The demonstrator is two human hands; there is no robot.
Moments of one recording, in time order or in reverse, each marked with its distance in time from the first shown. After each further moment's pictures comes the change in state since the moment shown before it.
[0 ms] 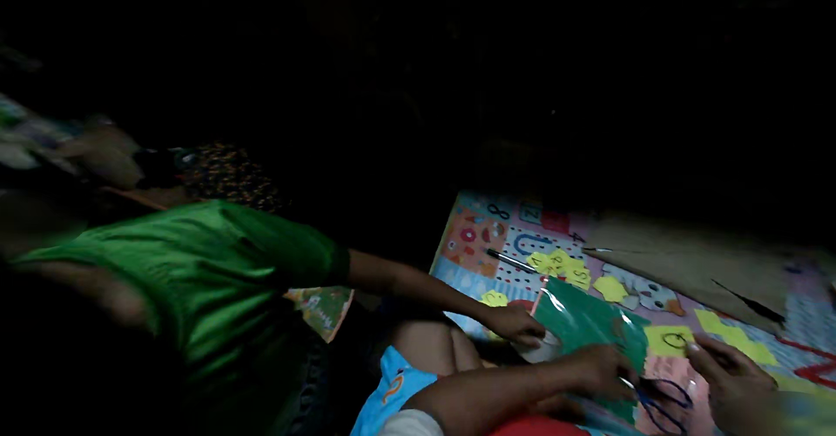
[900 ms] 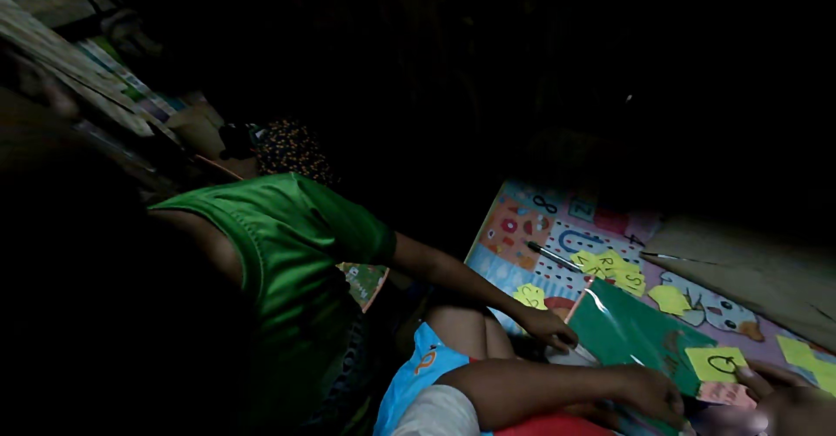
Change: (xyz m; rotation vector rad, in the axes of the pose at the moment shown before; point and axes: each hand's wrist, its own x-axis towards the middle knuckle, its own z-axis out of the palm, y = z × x) left_hand -0.058 0.049 -0.028 0.209 -0.001 -0.295; right_hand 0.002 0.008 -0.001 -0.008 -0.155 0.102
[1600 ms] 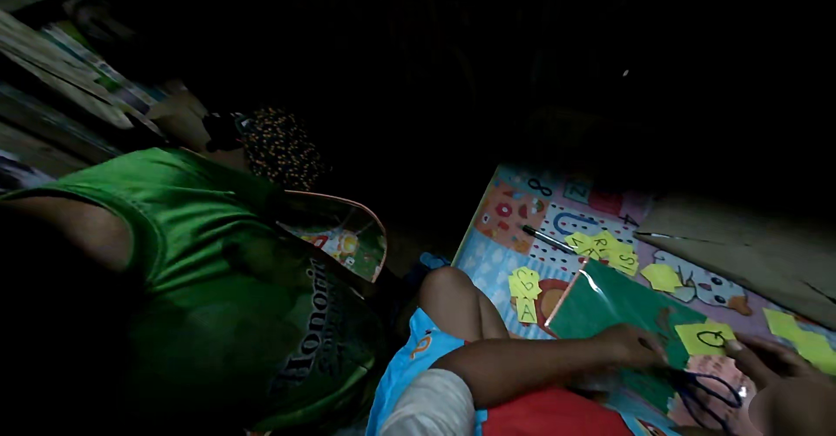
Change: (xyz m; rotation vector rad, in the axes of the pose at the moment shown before) left_hand 0.078 -0.028 0.048 -0.653 0.052 -0.019; right_hand 0.000 0.005 -0.005 -0.054 -0.006 -0.073
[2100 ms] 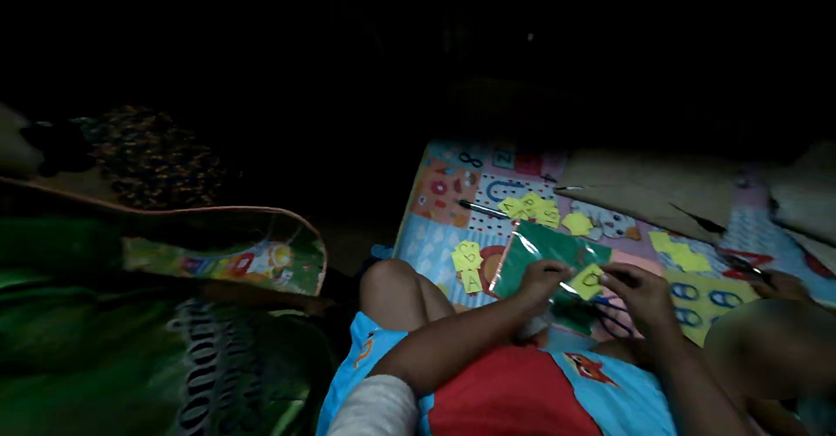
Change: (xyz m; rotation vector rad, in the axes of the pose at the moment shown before) left_hand 0.006 0.003 0.002 -0.286 0.314 0.004; right_hand -0.011 -0.025 0.019 -0.134 -0.101 0.013
